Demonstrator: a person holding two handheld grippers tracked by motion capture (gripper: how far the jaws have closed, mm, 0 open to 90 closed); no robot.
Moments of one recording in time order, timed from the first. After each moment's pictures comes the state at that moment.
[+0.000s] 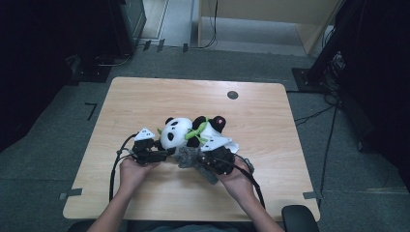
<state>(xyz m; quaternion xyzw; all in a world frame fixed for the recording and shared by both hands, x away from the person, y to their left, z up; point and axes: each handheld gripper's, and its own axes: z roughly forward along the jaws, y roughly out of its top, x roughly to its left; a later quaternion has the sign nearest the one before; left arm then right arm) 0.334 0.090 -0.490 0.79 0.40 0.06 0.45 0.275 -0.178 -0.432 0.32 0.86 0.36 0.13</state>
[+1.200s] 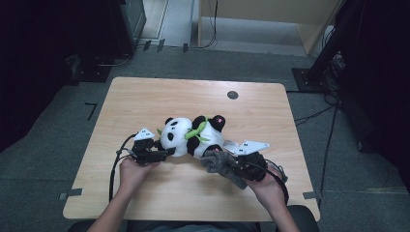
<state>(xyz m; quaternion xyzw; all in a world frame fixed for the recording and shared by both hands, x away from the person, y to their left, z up) 0.334 0.091 -0.490 0.79 0.41 0.06 0.45 0.250 -0.258 -0.421 0.36 0.85 0.36 0.13</state>
